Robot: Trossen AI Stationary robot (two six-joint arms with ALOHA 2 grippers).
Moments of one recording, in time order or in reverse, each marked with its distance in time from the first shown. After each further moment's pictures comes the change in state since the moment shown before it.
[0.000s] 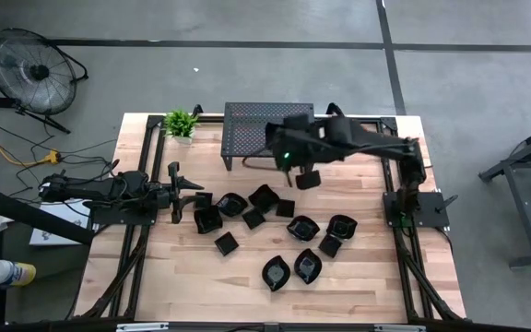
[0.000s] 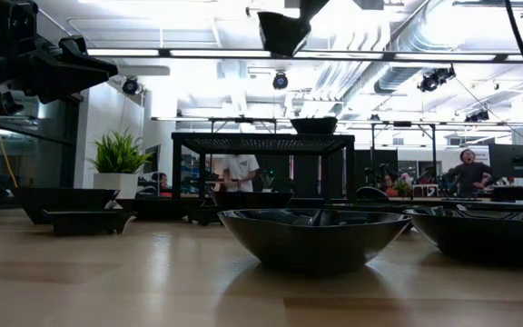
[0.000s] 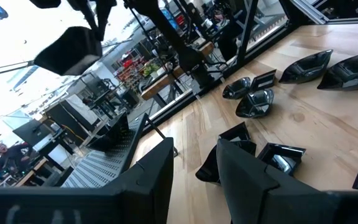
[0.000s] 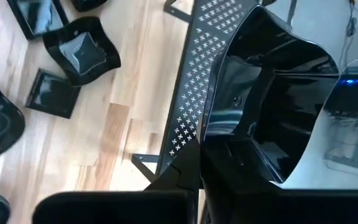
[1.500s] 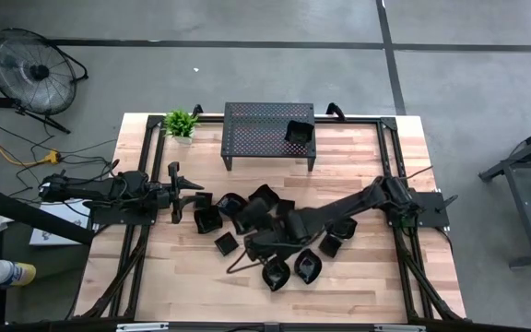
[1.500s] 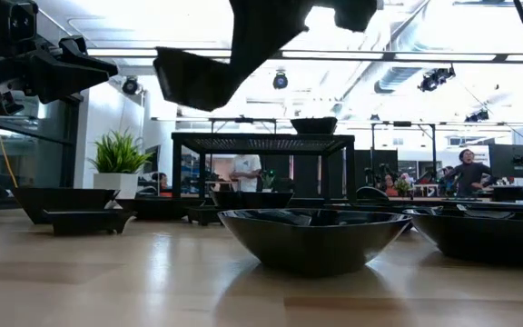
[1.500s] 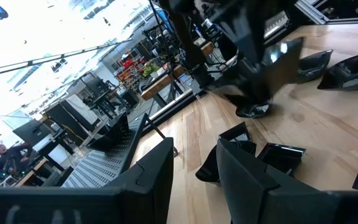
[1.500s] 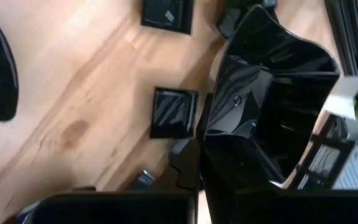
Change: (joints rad) left arm 0.000 0.000 0.000 0.000 0.000 0.000; right arm 0.362 0.229 -0.293 0.478 0.043 -0.099
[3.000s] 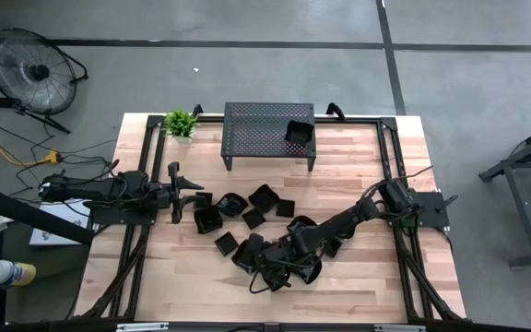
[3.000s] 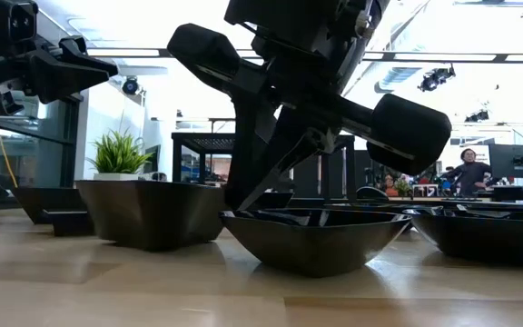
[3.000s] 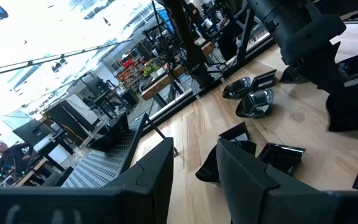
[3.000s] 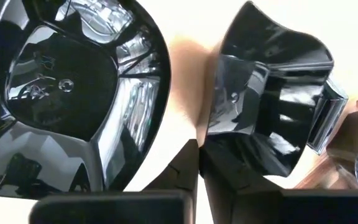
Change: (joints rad) left arm 0.000 0.000 0.000 0.000 0.000 0.000; right arm 0.061 0.001 -0.475 0.608 -0.252 -0.407
